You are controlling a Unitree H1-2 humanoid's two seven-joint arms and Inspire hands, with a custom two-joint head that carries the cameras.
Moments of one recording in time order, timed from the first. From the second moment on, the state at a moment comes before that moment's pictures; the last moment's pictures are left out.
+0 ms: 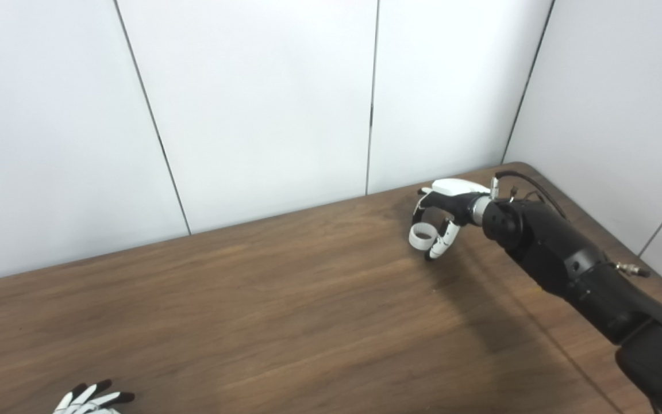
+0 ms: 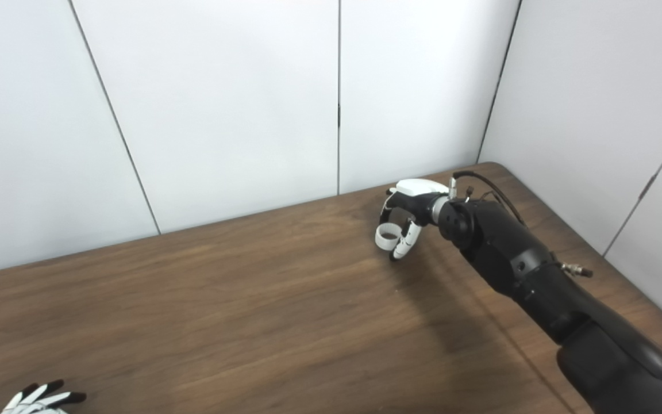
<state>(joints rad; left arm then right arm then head) 0.12 0.46 -0.04 -0.21 0.52 -0.25 -0.20 -0.65 -0.72 0.37 0.42 -0.64 0.24 0.43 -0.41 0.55</state>
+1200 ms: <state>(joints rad) 0.12 0.46 -0.05 -0.21 0.52 -0.25 -0.20 -0.63 -0.71 0.36 0.46 -0.65 0.08 0.25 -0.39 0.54</state>
